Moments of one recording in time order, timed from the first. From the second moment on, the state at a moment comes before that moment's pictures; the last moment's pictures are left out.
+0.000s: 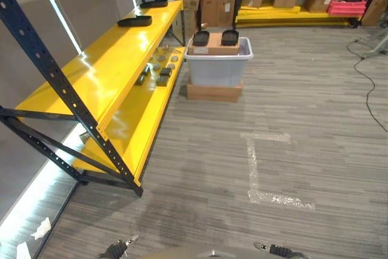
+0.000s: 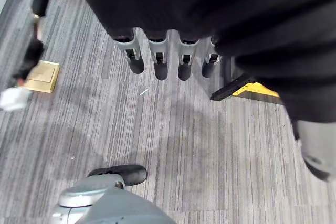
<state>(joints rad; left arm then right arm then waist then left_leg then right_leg) 0.02 0.21 -0.19 1.31 -0.15 -0.06 0.04 -0.06 -0.33 0.14 1.36 0.23 0.00 0.04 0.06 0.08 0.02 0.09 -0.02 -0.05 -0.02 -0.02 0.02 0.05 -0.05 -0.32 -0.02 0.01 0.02</state>
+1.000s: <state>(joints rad) 0.06 0.22 -0.15 1.19 -0.14 -0.09 0.09 -0.03 -0.33 0.14 1.22 0.20 -0.03 -0.02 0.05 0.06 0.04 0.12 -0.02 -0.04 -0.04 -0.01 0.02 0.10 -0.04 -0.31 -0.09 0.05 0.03</state>
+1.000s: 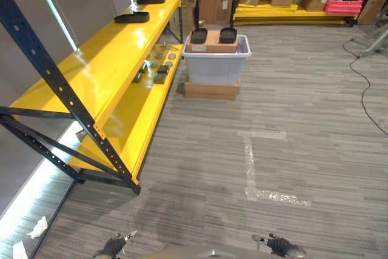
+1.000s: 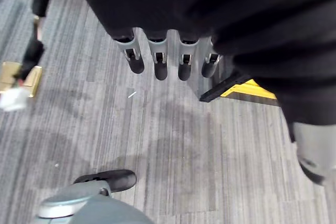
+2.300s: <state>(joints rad) 0.01 0.21 -0.24 1.31 -0.16 -0.10 0.04 -0.04 -0.26 0.16 1.30 0.25 -0.06 -0.03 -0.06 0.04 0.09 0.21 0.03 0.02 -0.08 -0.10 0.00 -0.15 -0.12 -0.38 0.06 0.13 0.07</state>
